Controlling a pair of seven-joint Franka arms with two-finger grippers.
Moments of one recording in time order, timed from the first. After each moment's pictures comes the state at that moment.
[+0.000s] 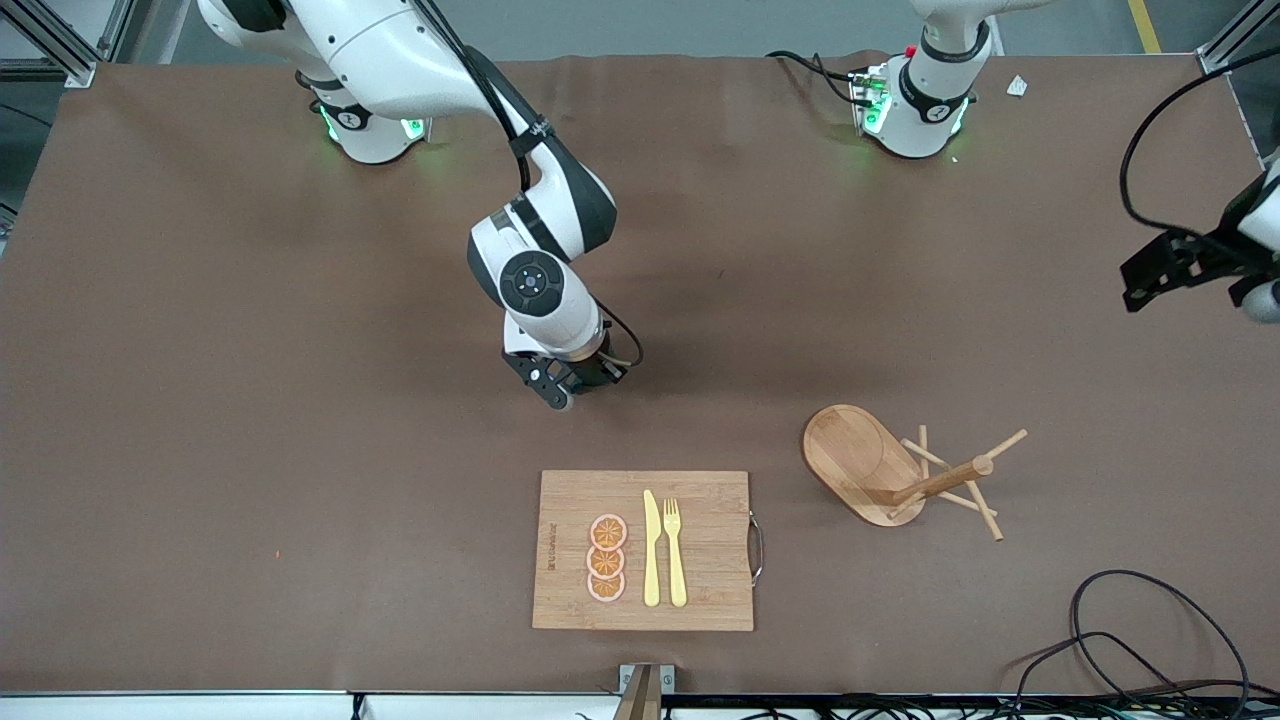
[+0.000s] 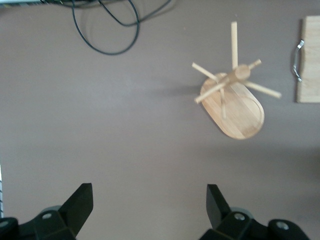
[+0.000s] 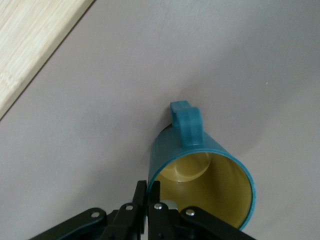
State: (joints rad) left arm 0.17 0.08 -0.23 -1.42 0.10 1.56 -0.06; right arm 0.69 0.63 -0.03 -1.60 0.22 2.22 1.32
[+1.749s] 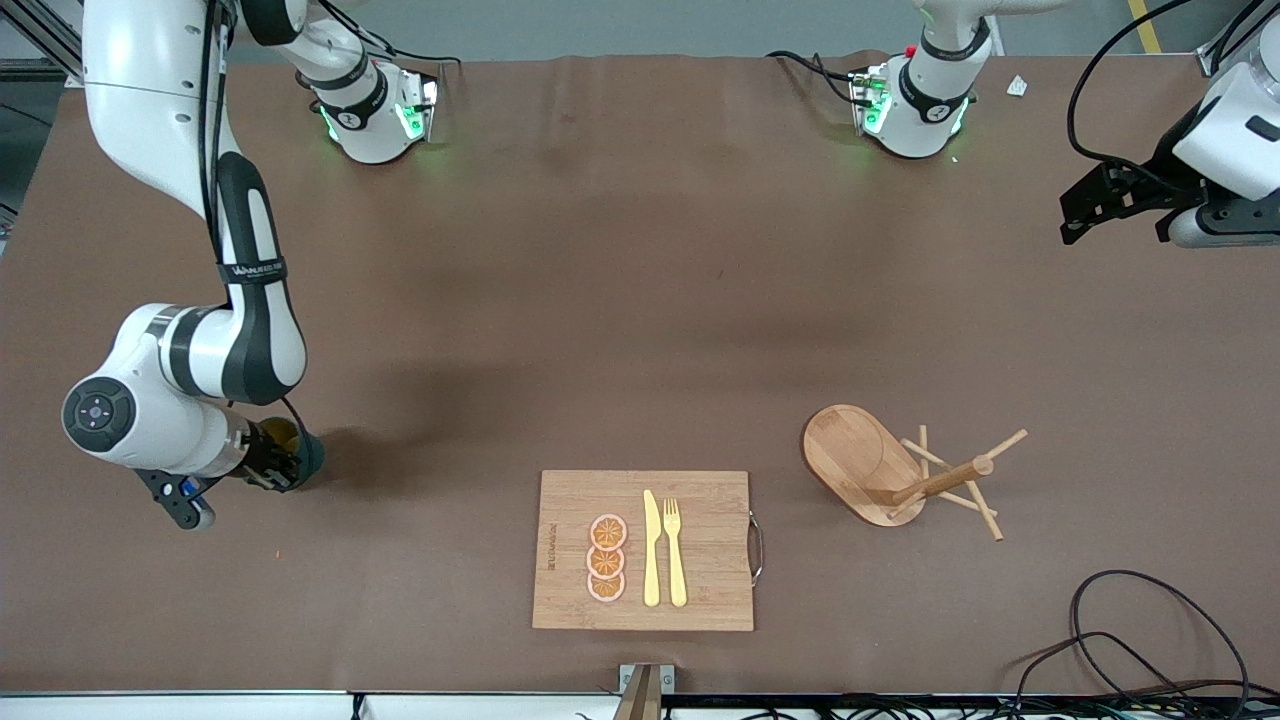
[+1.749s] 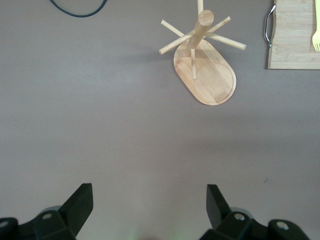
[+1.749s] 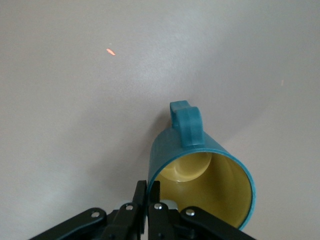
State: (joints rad) left arm 0.00 -0.07 -0.12 -1.60 0.02 1.54 -0.12; right arm 0.35 0.64 -0.41 -1.57 0.27 2.10 0.76
